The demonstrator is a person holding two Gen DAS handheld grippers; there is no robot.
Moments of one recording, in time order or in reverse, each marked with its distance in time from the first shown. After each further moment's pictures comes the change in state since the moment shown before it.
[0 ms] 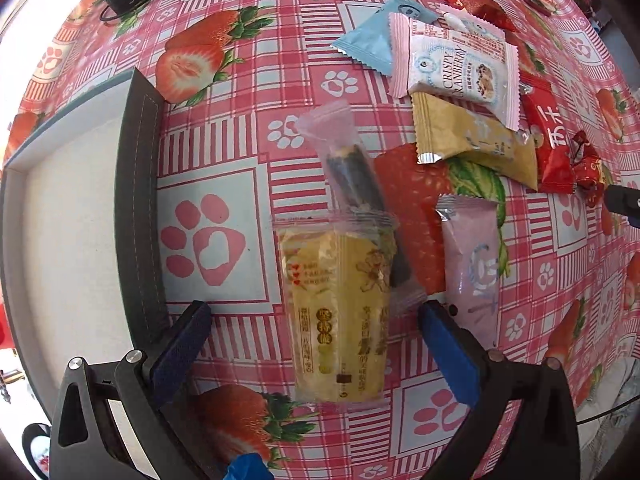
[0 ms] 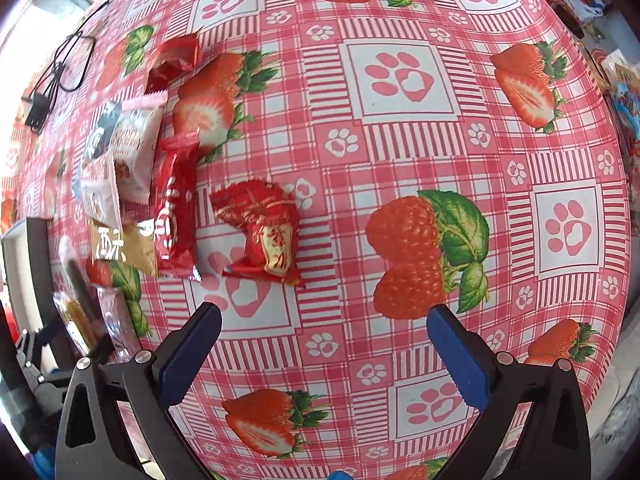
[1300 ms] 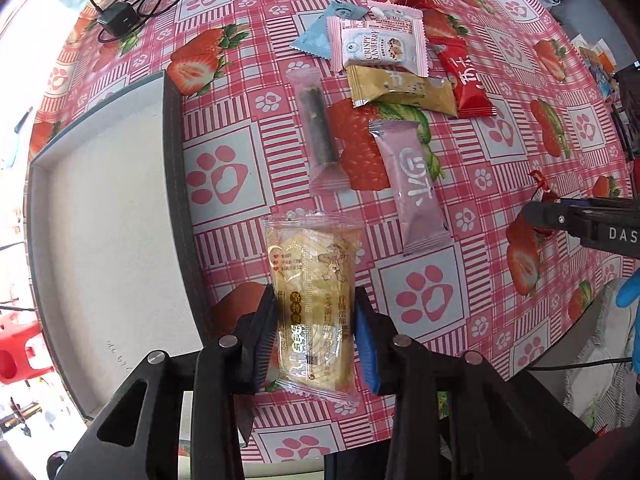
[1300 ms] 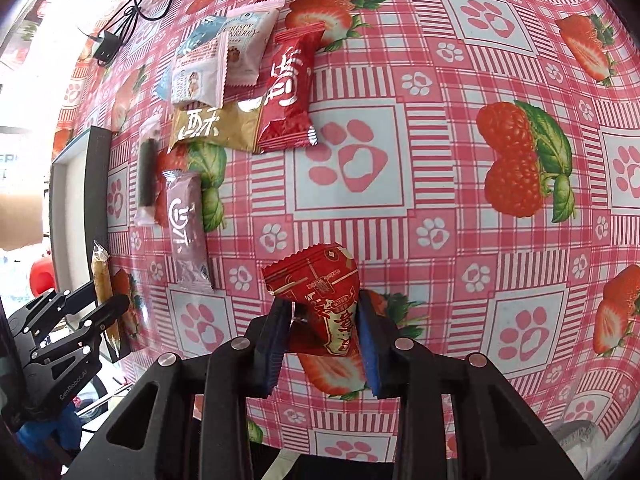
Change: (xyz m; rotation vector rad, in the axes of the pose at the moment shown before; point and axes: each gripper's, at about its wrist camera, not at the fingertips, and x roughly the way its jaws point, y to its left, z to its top) left arm -0.074 -0.011 -0.058 0.151 0.001 -0.013; right arm 0.012 0.078 -0.159 -0.144 0.066 0.182
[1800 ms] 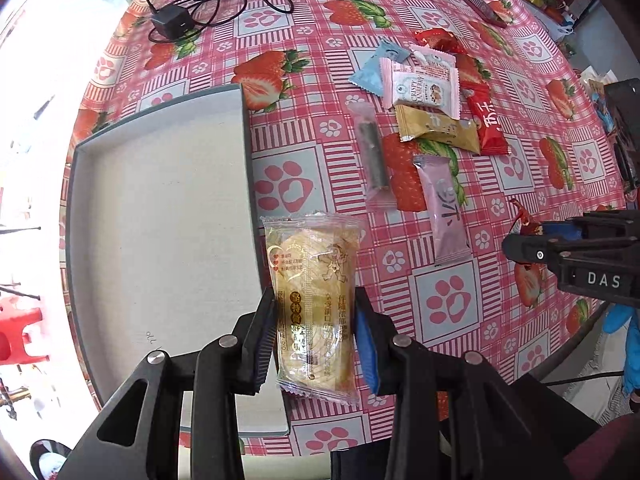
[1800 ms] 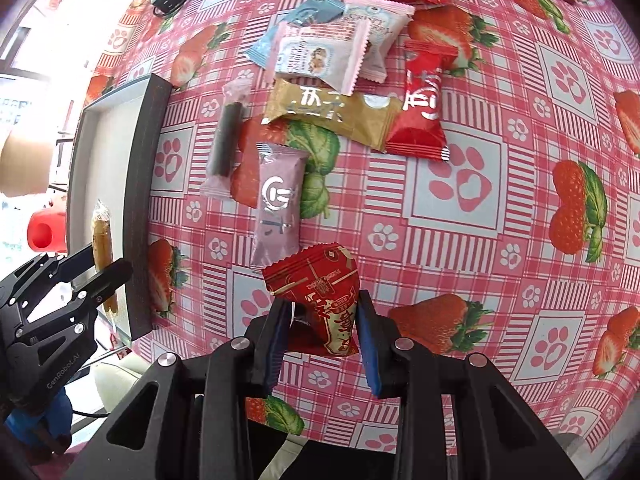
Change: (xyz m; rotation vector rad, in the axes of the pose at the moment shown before) left arm -0.038 0.057 -0.017 -0.088 -0.086 0.023; right arm 0.046 0.145 0.002 -0.172 0.026 -0.022
